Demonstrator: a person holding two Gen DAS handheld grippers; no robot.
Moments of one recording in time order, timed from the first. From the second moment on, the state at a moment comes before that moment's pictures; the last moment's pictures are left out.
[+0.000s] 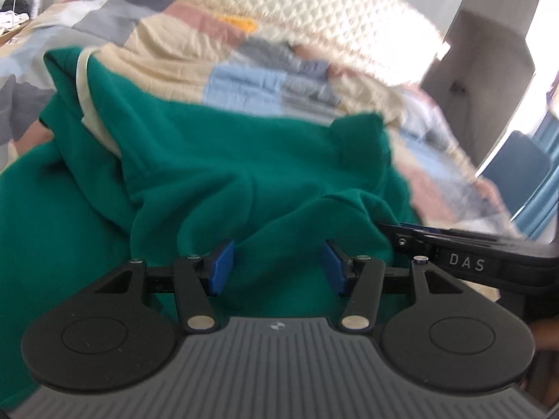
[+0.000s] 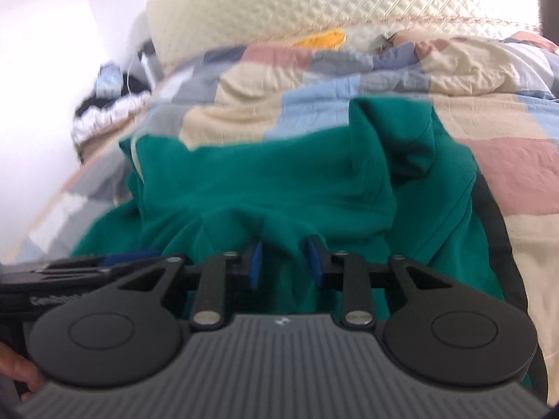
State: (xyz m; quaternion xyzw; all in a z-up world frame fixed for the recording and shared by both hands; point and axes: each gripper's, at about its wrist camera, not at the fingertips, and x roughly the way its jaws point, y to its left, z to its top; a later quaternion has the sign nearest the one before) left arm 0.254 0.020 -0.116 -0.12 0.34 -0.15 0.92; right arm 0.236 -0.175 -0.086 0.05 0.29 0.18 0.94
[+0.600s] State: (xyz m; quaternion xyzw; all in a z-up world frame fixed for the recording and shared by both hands) left arm 0.260 0.016 -0.118 -0.09 0.34 -0.14 0.92; right arm 0.221 -0.184 -0.109 0.06 0.27 0.16 0.95
